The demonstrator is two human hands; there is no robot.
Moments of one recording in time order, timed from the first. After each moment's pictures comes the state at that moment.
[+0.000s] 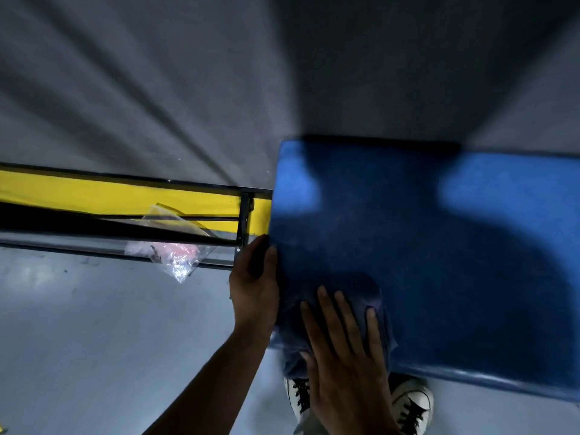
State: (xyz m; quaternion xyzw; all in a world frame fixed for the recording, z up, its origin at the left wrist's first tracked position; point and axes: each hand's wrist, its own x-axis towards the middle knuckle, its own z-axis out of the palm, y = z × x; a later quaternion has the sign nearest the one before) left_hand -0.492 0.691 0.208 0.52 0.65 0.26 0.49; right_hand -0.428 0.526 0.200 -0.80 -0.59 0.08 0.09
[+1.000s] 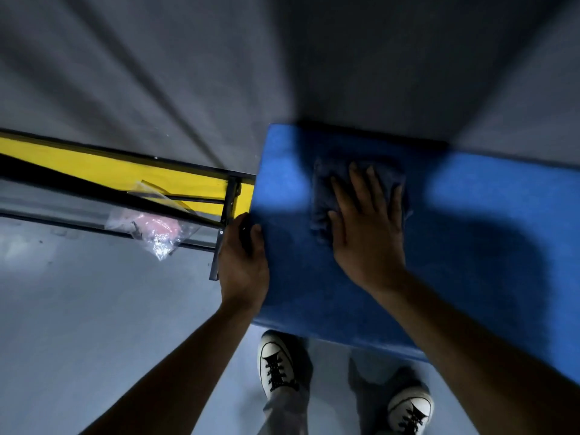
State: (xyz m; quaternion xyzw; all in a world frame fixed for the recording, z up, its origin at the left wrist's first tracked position) left_hand -0.477 0.674 0.211 0.60 0.66 0.22 0.40; right_hand -0.287 0.620 0.206 -0.82 -0.56 0.08 0.08
